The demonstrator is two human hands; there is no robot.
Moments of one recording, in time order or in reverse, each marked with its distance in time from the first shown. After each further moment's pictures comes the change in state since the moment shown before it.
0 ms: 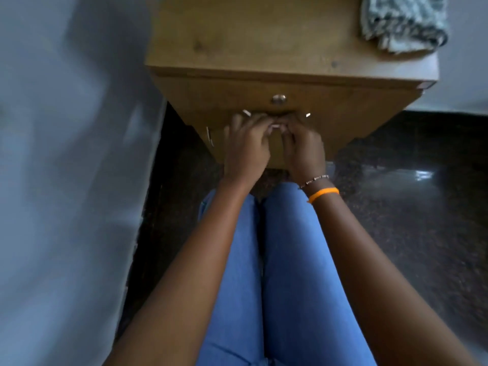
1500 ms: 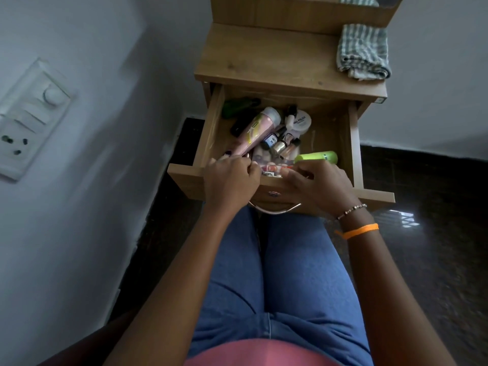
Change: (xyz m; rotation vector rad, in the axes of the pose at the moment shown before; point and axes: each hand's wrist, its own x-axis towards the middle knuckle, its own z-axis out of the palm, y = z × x) left_hand -0.106 0.018 -0.086 0.202 -0.023 -0.152; right_hand -0.116 -0.044 -0.084 -0.189 -0.248 -0.028
